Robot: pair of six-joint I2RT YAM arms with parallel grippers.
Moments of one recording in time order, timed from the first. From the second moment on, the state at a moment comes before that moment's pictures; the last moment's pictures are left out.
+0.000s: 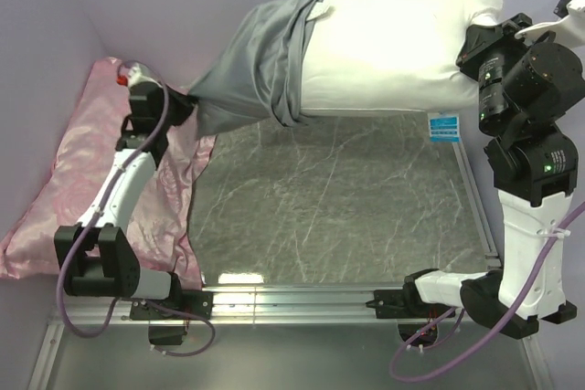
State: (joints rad) left arm -0.05 1.39 1.09 -0.02 0.04 -0.82; right arm 0.28 1.25 2.13 -0.70 0.51 0.37
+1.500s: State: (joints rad) left arm -0.14 1.32 1.61 -0.65 0.02 -0.43; right arm 0.56 1.23 1.62 -0.68 0.15 0.23
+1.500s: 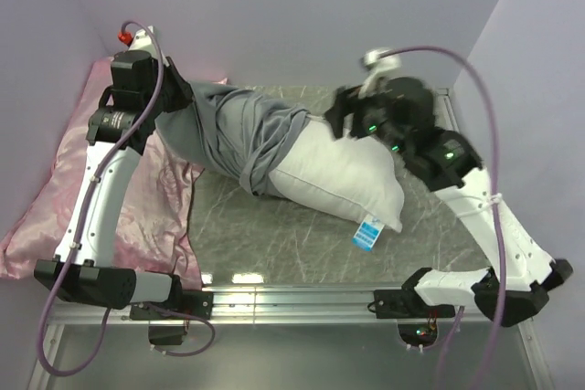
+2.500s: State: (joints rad) left arm -0.17 1.39 1.87 -0.78 0.00 -0.38; right arm 1.05 1.54 1.20 -0.34 0.92 -0.06
